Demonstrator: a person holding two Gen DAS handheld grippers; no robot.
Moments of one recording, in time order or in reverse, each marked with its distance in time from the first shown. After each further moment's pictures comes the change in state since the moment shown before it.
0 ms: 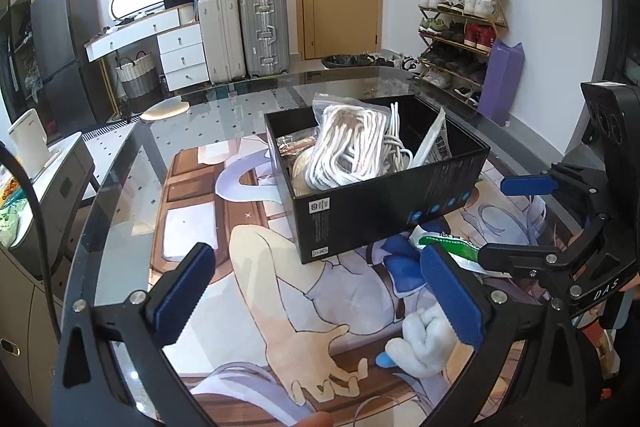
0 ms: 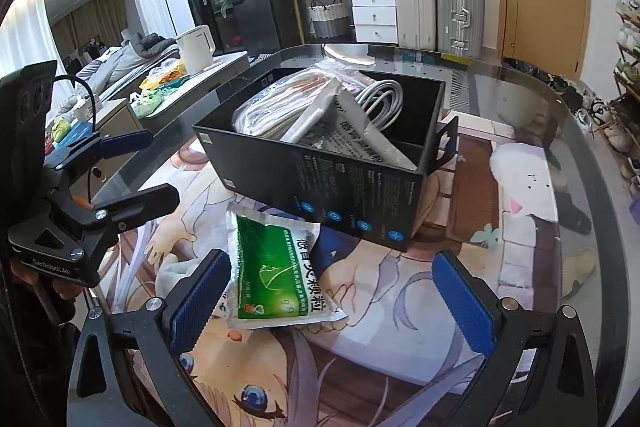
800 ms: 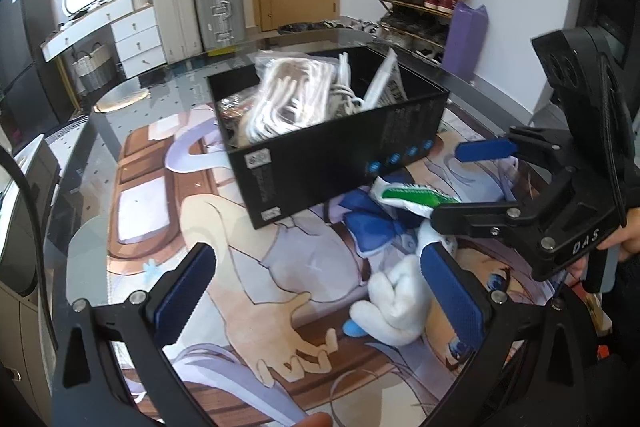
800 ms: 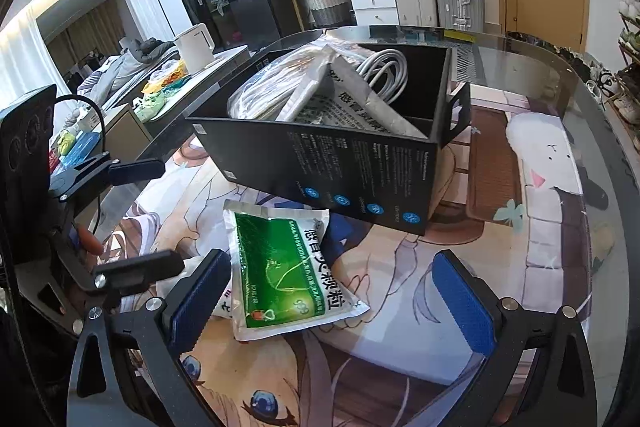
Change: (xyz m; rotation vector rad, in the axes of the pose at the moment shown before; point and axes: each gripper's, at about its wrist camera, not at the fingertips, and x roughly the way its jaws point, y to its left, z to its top) left arm 0.007 -0.019 -0.012 0.096 0.122 -0.131; right arm 0.018 -0.005 -0.004 0.069 0.049 0.048
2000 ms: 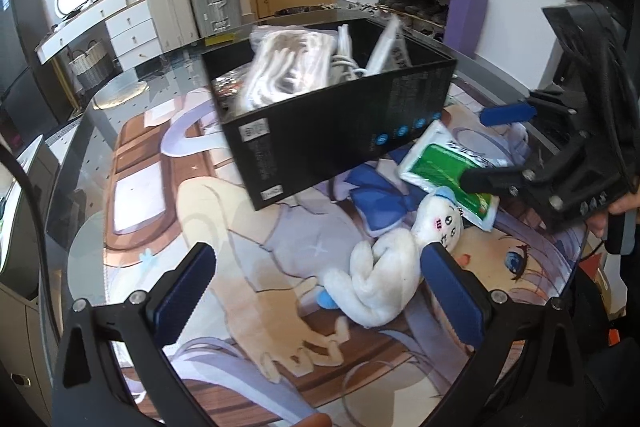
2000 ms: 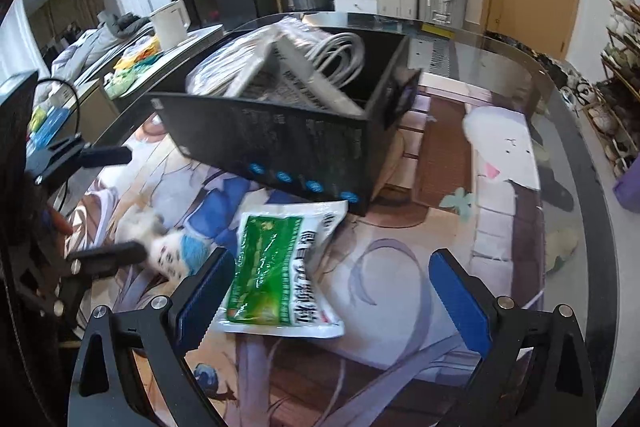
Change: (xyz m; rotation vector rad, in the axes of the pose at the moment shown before) left arm 0.011 0.008 -0.004 0.020 0.055 0.028; right arm 0.001 -0.012 -0.008 -0.061 0.064 -0.136
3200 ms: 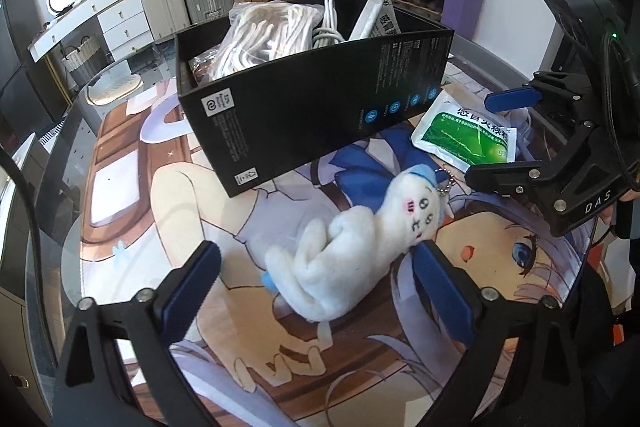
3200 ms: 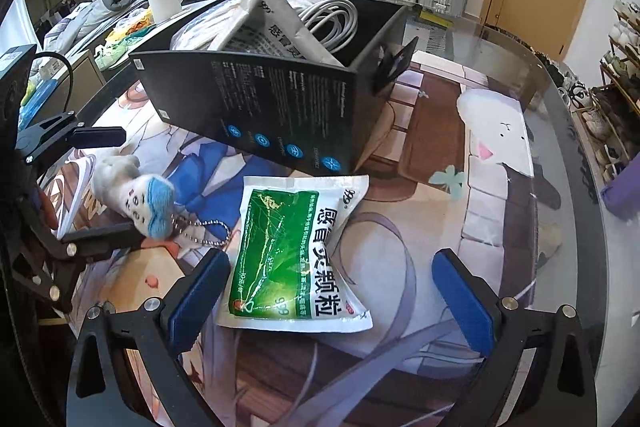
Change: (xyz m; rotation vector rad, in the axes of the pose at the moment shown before) left arm 0.020 -0.015 -0.005 0.027 0.036 -0.023; right arm 0.011 -0.011 -0.010 -0.049 0.072 -0.058
